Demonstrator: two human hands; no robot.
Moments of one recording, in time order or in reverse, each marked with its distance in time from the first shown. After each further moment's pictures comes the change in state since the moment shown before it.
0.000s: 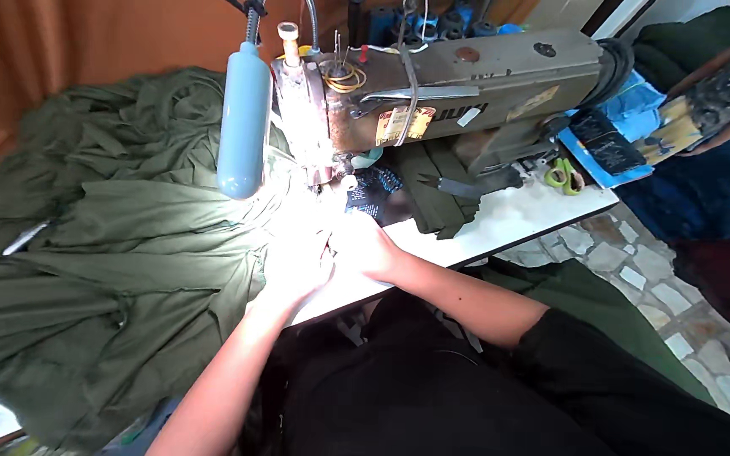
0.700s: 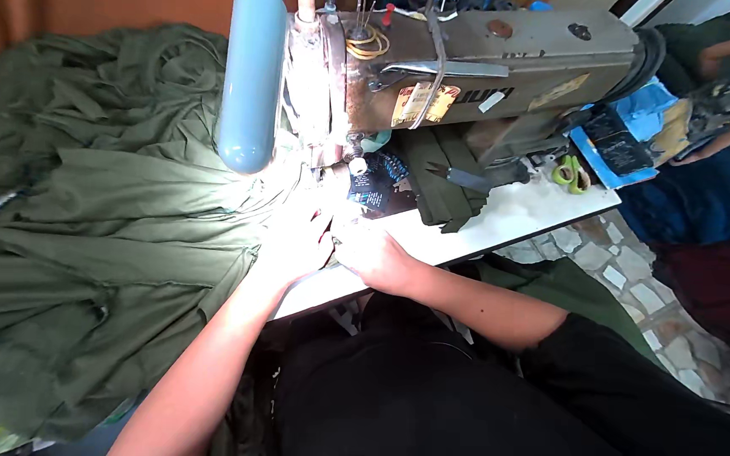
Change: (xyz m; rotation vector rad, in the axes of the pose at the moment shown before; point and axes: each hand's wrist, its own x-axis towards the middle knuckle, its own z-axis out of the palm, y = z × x) left_hand 0.009 -0.011 -0.006 0.035 0.013 0.095; right_hand -0.019 -0.016 -0.010 -0.071 -0.071 -0.098
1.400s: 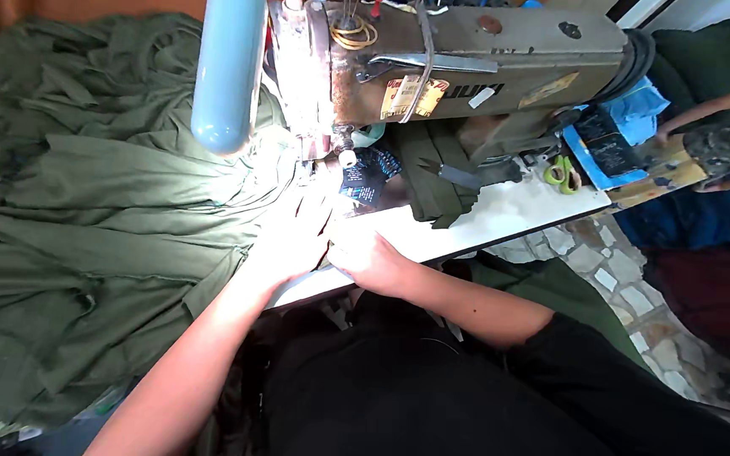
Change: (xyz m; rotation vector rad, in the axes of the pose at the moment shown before) left_hand 0.000 0.012 -0.004 0.061 -0.185 -0.008; right_hand -0.007 -0.005 -0.008 0.058 -0.038 -0.032
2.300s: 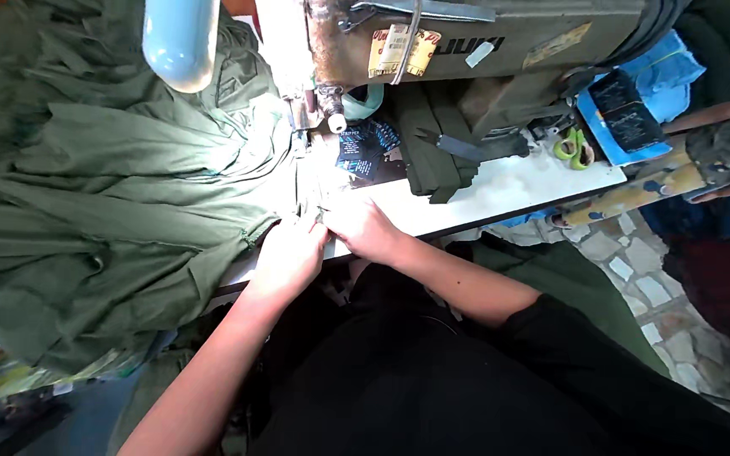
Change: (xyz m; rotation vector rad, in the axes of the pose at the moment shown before) left_hand -0.040 0.063 -0.009 -0.031 0.057 -0.137; right_hand -0.006 0.010 0.023 0.062 0.234 0.010
